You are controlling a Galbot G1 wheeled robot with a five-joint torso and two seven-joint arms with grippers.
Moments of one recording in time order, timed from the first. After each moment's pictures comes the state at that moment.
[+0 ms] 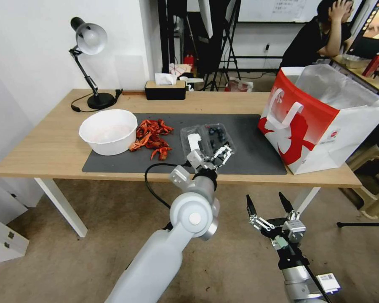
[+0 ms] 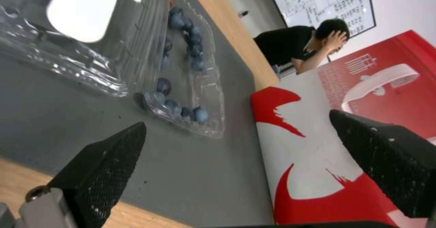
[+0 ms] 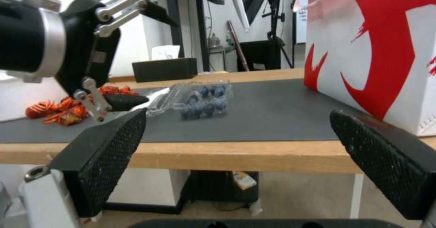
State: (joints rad) left arm 0.89 -1.51 0.17 -1.90 -1.22 -0.01 -0.76; right arm -1.80 1.38 0.54 2.10 0.26 0.36 -0.10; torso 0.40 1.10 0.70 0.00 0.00
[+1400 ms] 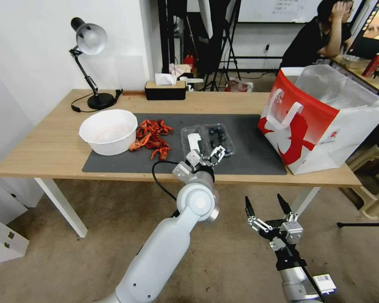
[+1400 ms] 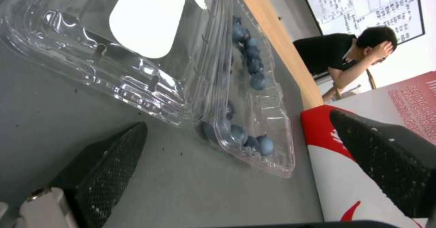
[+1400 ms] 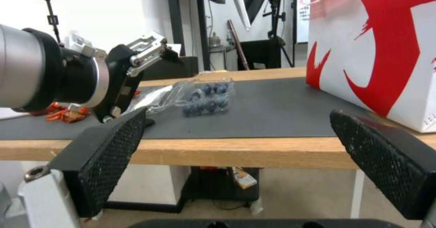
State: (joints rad) left arm 0.85 -1.55 0.11 -1.74 -1.21 -0.02 -0.76; right arm -1.80 1.39 0.53 2.09 0.24 0.37 -0.10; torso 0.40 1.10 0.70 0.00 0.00
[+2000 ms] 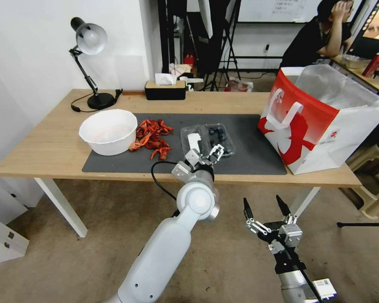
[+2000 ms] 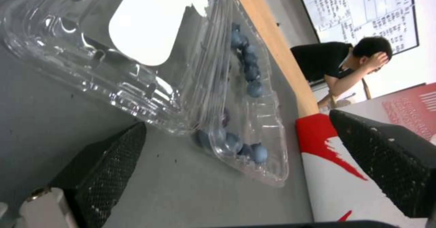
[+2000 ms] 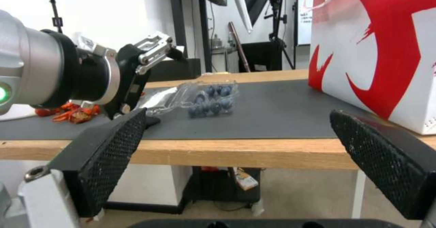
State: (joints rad) left arm 0.86 -1.57 0.09 -1.74 -1.21 -0.03 -0.75; right arm -1.82 1.40 0.52 2.11 0.23 0.38 -0.10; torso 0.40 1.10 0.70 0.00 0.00
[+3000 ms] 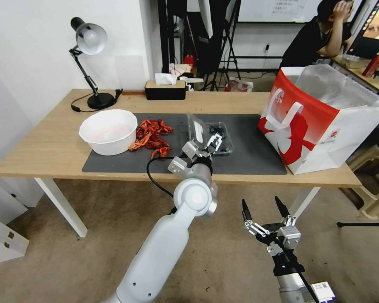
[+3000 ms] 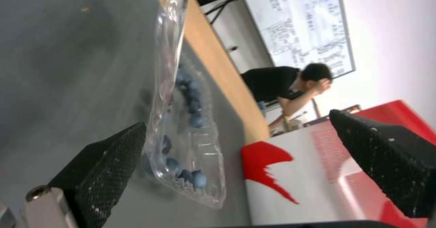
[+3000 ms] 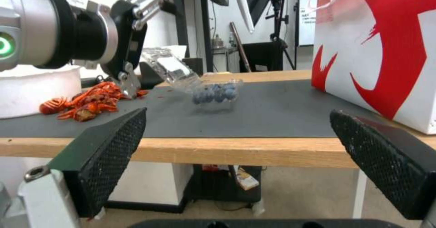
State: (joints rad) left arm 0.85 -1.56 0.07 -1.78 -1.22 -0.08 -0.59; right arm -1.84 1.42 0.51 2.11 0.20 0.39 -0.10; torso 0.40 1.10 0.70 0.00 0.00
